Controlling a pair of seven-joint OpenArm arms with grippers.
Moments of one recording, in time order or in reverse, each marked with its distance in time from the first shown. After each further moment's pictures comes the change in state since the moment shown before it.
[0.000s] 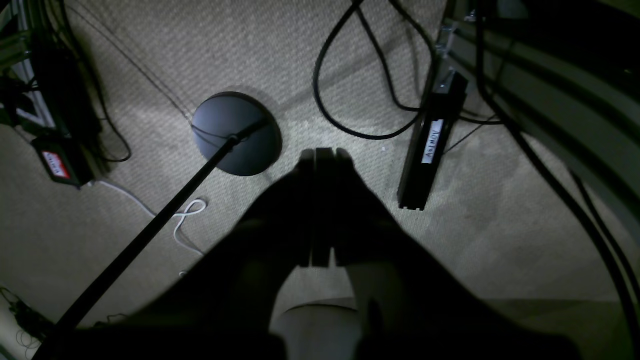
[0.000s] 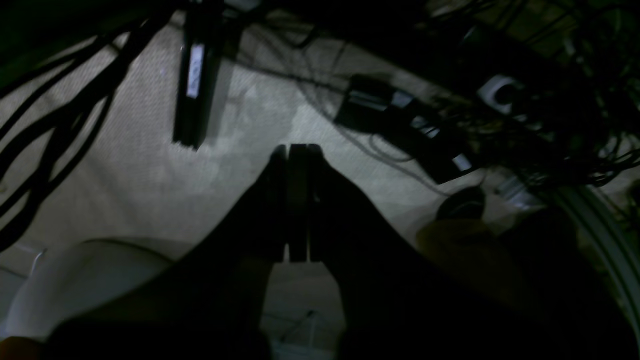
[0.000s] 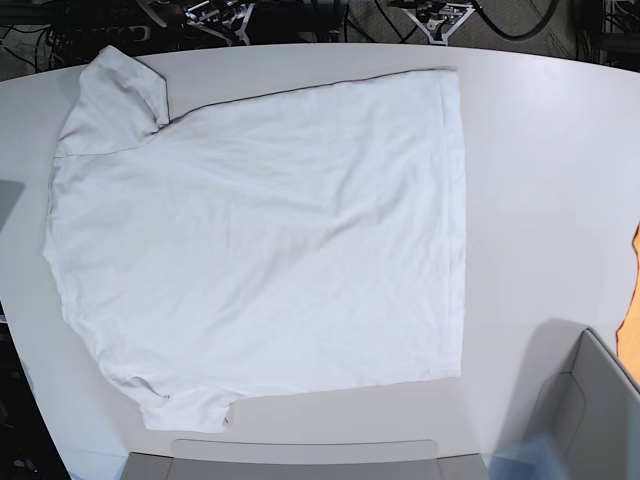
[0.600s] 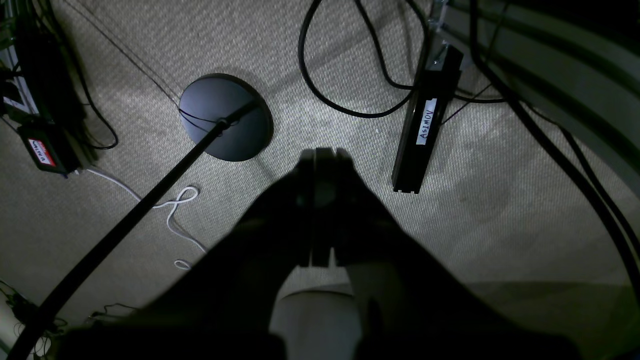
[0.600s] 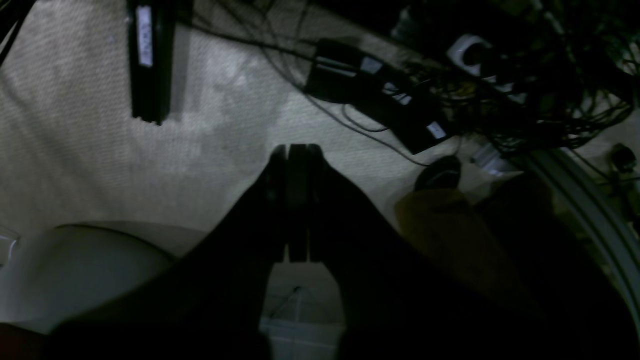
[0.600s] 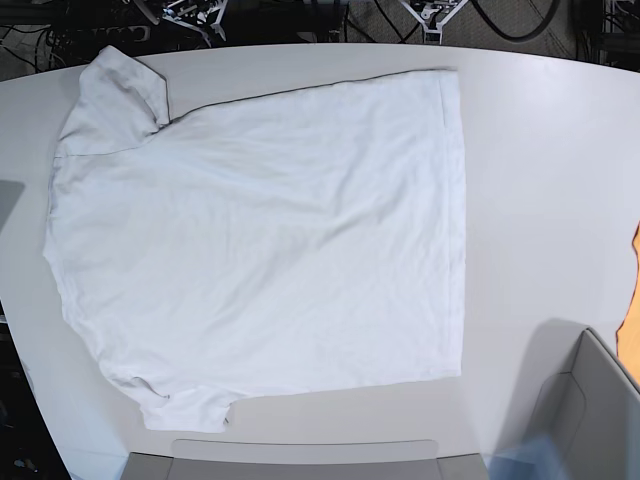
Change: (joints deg) left arm 1.8 0.1 0.0 0.3 0.0 0.0 -0.2; right arm -1.2 3.3 -0.1 -0.2 0.0 0.0 -0.5
